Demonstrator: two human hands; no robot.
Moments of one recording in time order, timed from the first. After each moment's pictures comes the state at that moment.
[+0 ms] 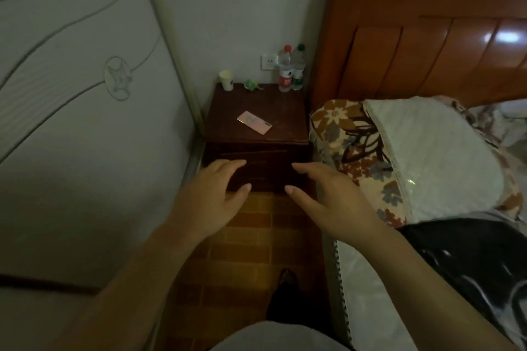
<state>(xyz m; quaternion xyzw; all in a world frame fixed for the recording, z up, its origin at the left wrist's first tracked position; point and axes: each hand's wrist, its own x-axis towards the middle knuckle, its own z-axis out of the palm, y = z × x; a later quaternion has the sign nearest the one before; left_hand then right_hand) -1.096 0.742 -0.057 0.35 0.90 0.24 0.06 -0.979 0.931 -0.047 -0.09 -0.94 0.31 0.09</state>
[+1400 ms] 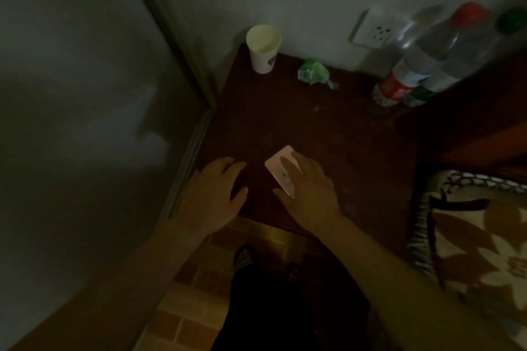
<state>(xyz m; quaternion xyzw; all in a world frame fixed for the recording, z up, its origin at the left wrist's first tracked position) -1.580 0.908 -0.356 0.20 0.94 0.14 0.26 -1.525 1.099 -0.395 -0.05 -0.97 0.21 -0.13</state>
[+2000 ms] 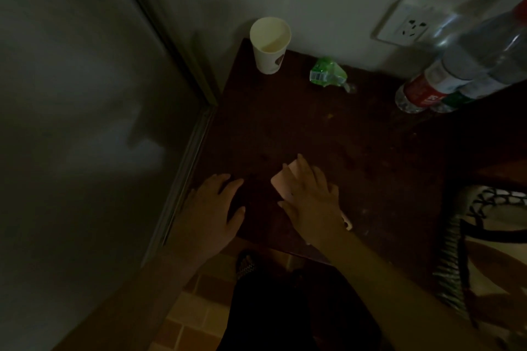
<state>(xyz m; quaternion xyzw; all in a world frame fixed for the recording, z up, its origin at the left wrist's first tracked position) -1.598 0.902 -0.390 0.17 0.93 0.15 0.30 -1.549 1.097 -0.440 -0.04 -0.98 0.12 -0.18</state>
